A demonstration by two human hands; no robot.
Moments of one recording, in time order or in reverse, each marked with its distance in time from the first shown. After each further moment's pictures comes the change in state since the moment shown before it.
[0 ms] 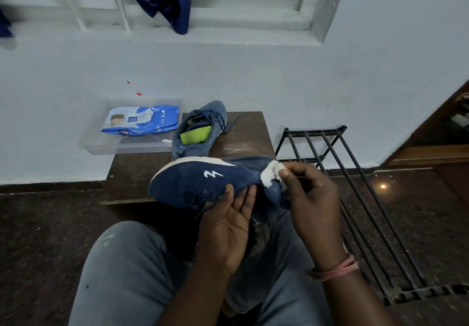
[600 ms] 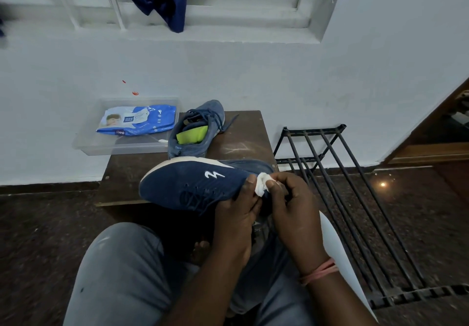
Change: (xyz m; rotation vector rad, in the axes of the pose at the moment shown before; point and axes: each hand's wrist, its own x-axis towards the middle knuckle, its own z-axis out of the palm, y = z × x) left_hand 0.010 -0.026 0.013 0.409 0.041 0.070; right_hand -0.011 0.023 0.014 -0.221 -0.078 -0.048
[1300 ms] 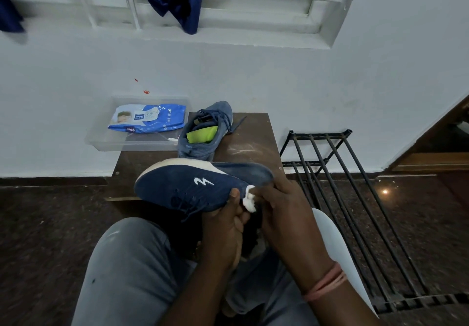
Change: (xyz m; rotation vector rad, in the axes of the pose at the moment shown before) left_hand -0.006 0.010 -0.028 -0.138 0.100 0.104; right_hand -0.010 -0.030 0.006 -0.364 -0.170 -0.333
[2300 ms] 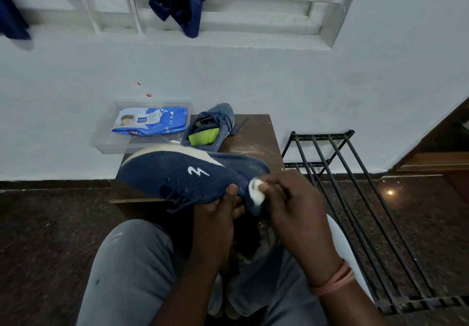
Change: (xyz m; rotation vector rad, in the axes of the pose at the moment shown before) left_hand 0.012 0.019 -0.011 0.407 -0.075 0.151; right_hand 0.010 -0.004 -0.013 0.253 0.095 0.085
